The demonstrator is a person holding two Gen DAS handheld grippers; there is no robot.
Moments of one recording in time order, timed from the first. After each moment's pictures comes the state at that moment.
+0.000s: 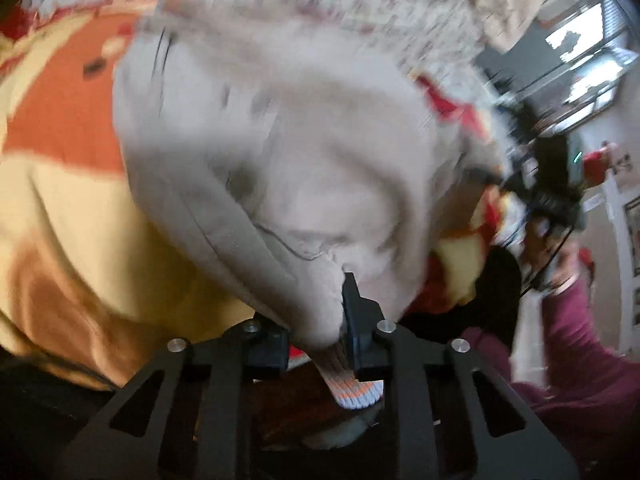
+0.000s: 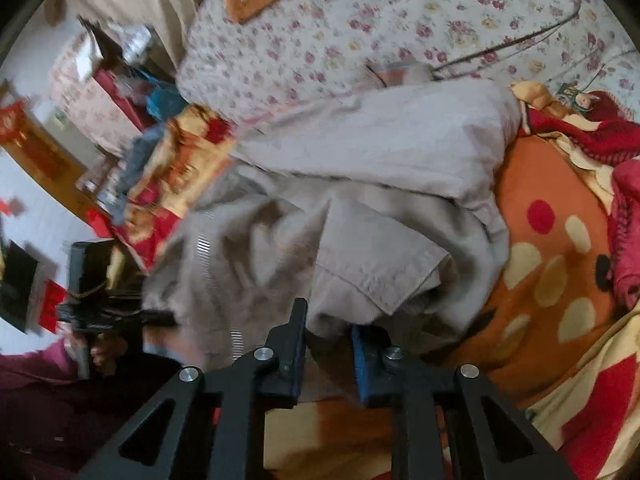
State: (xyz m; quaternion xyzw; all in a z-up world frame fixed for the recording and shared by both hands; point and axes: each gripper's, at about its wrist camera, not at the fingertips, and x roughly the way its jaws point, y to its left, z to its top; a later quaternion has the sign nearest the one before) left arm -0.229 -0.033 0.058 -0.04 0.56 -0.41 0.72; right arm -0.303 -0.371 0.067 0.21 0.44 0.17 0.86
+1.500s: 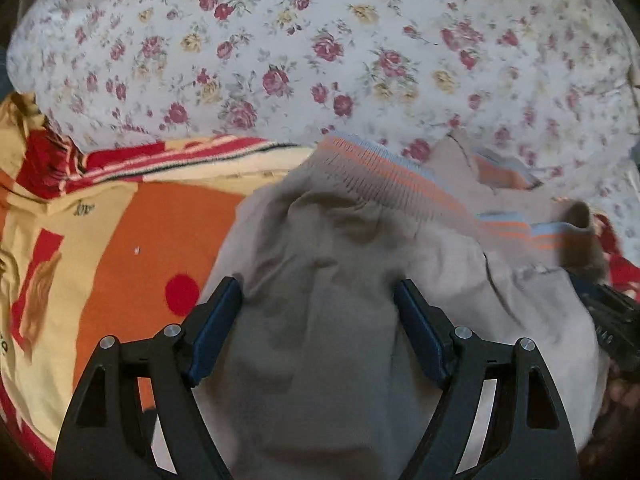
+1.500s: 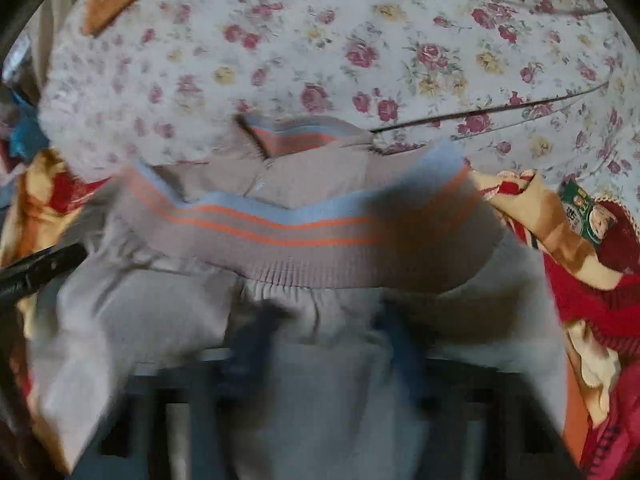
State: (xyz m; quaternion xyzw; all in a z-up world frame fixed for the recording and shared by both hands) left arm 0.045 -0.142 0.030 0.06 0.46 -0.16 0.87; right arm -0.058 -0.391 0.015 0.12 0.47 -0.07 0.87
